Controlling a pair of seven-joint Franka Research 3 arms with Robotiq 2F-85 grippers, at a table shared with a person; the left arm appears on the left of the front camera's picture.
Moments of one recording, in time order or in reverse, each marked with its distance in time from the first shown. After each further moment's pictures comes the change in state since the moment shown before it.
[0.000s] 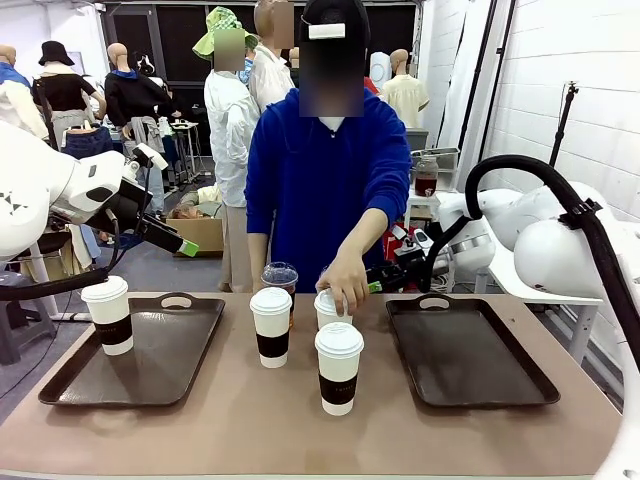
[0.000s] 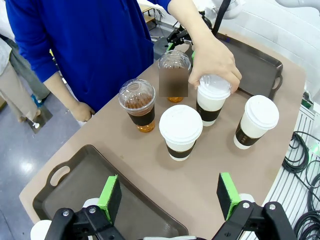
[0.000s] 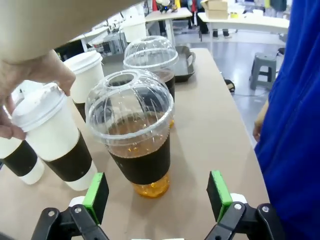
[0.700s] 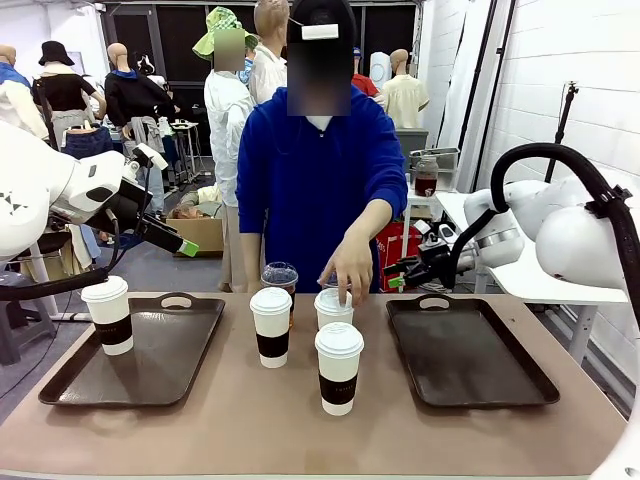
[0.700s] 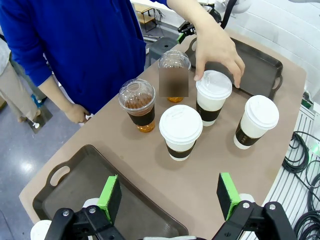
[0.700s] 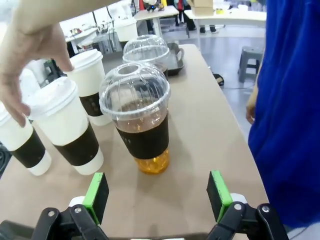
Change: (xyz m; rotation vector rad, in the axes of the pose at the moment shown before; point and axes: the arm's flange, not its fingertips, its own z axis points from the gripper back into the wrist) left arm 0.000 0.000 0.000 0.000 0.000 0.000; right arm -0.003 0.017 0.043 -0.052 0.011 -0.029
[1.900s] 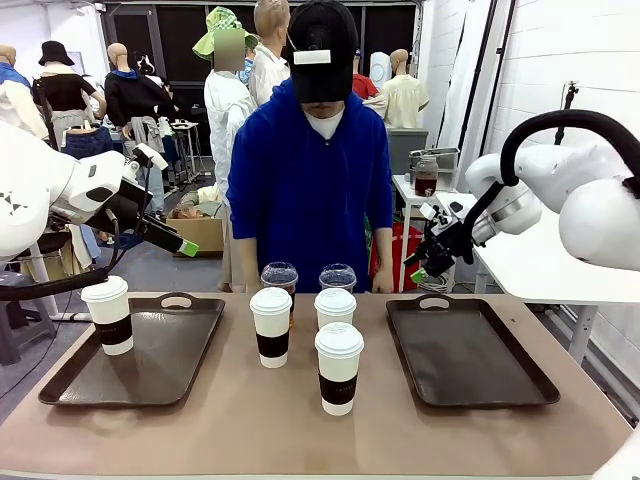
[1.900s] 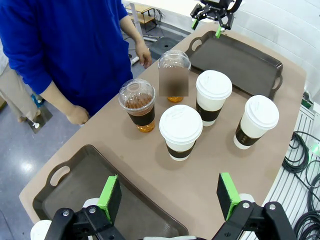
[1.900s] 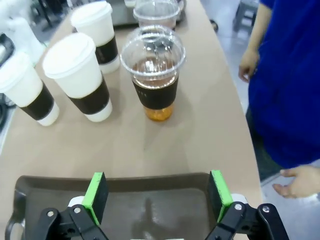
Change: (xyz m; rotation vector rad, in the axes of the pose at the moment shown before) left arm 0.000 0.000 0.000 0.000 0.000 0.000; right arm 0.056 0.038 0.055 -0.057 0.326 0.063
